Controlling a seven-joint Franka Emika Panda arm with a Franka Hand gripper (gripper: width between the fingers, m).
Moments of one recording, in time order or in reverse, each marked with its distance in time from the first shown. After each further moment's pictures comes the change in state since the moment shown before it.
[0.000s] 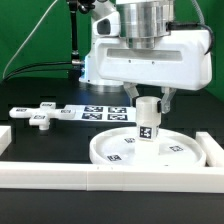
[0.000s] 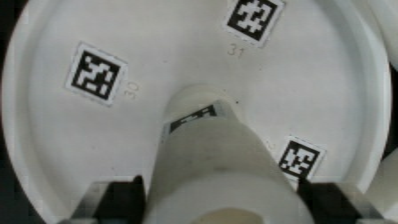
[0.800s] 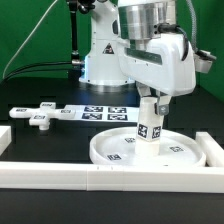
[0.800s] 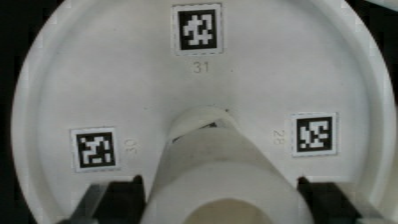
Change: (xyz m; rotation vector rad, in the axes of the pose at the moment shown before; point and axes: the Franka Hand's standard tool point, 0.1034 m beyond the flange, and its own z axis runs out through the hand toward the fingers) arm -0.003 -0.003 0.001 0.043 -0.025 0.528
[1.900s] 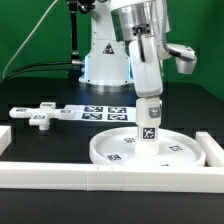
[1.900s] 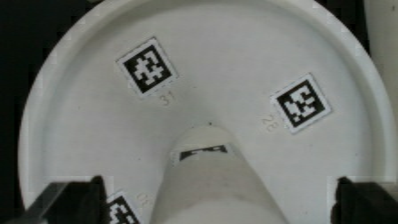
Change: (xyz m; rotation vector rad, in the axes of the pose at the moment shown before) arm -0.006 -0.002 0.001 0.049 -0.067 0.200
